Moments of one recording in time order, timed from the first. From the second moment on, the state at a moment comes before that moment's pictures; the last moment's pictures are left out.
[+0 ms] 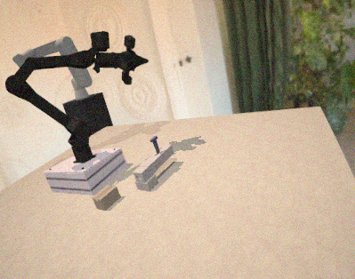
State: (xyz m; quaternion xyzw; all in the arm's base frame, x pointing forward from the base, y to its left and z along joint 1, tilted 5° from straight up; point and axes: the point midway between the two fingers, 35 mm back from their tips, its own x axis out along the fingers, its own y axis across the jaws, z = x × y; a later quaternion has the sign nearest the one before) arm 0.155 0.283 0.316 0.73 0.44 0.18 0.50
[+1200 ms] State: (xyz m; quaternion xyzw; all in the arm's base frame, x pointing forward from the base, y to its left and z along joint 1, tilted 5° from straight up) arm 0.288 0.067 0.095 0.05 0.71 0.00 0.71
